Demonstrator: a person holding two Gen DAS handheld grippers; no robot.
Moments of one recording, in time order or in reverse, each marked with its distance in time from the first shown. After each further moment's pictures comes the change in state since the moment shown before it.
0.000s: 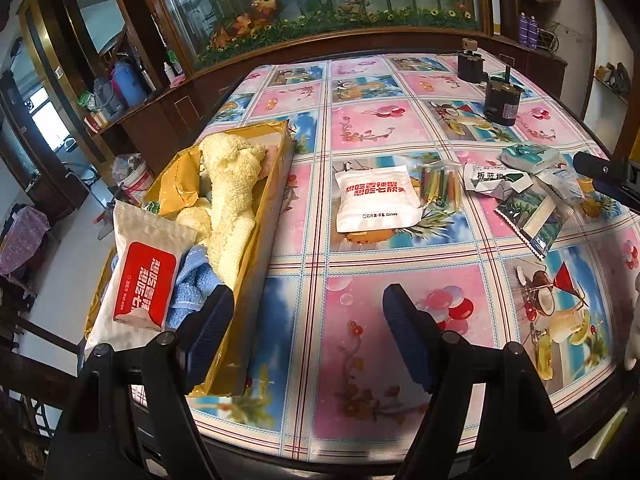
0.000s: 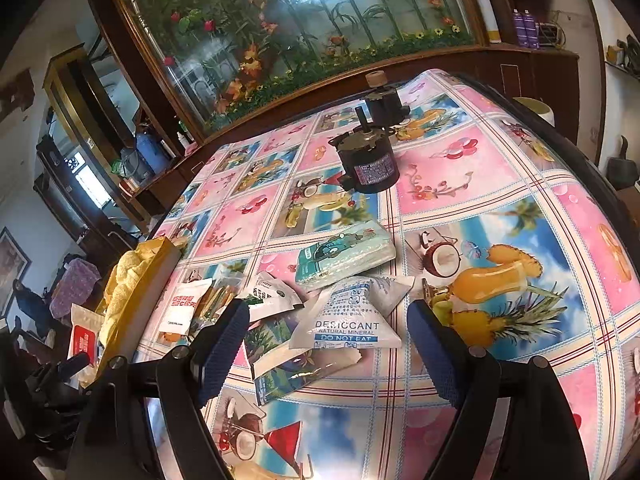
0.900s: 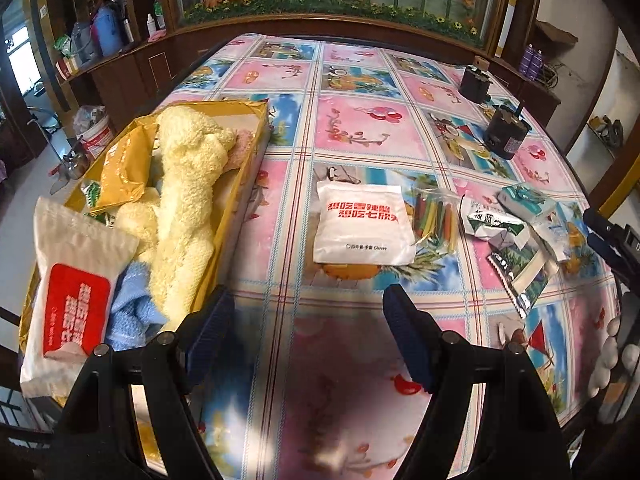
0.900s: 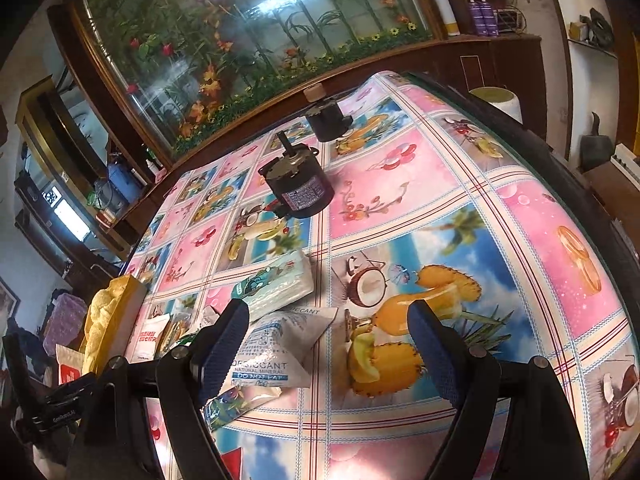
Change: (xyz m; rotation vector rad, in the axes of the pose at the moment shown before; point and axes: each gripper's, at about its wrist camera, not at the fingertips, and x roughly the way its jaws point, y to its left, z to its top) left arm 0.050 0.018 0.033 -0.151 0.096 -0.217; right arm 0.002 -0.053 0.016 0.118 -0.036 -0.071
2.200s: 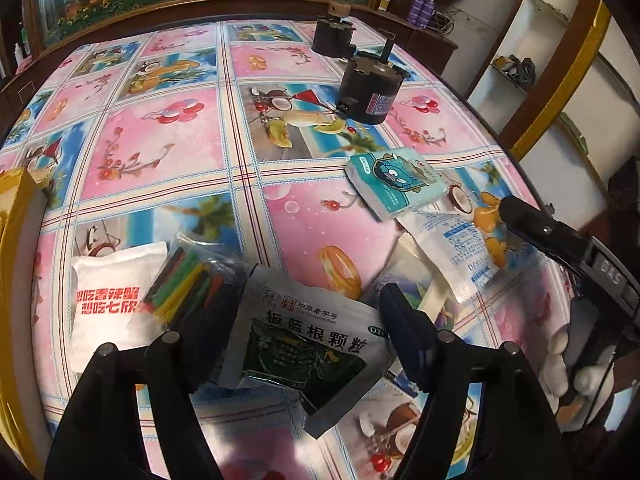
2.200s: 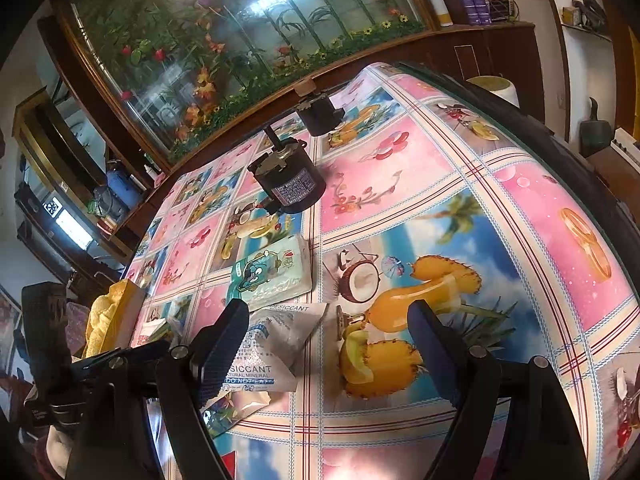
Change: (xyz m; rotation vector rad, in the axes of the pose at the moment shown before) left arm 0.047 -0.113 0.035 0.243 0.091 -0.347; right arm 0.007 -0.010 -0.004 0.035 0.010 0.012
